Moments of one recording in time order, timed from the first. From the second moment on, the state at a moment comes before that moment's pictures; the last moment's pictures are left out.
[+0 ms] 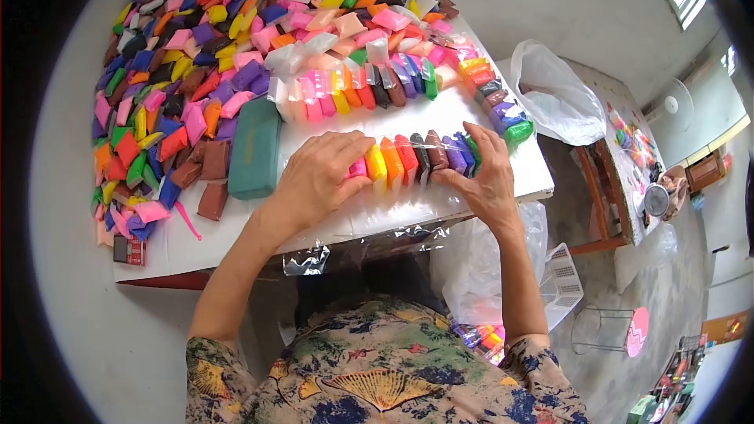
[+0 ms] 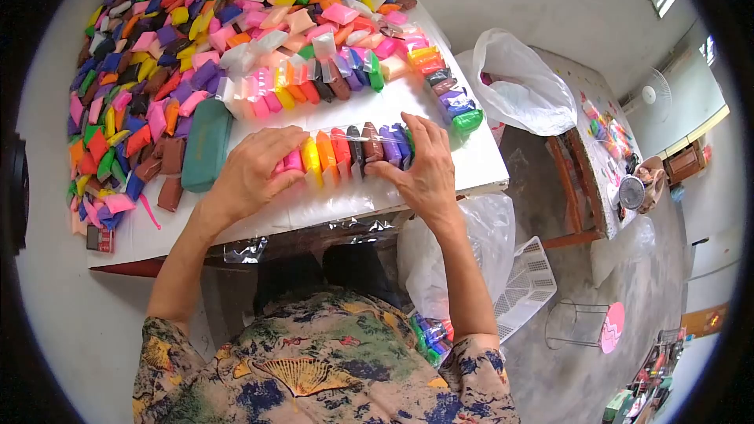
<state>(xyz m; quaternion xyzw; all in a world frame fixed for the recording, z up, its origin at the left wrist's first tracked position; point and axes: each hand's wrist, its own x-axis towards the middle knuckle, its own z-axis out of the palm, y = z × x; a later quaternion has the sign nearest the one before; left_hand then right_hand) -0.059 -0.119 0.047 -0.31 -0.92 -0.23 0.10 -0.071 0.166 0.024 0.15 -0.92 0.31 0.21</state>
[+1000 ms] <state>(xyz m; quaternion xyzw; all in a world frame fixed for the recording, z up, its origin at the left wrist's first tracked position) -0.070 -0.091 0.062 -0.39 -0.90 -0.18 0.06 -0.066 0.211 0.048 0.19 -0.87 0.44 0.11</state>
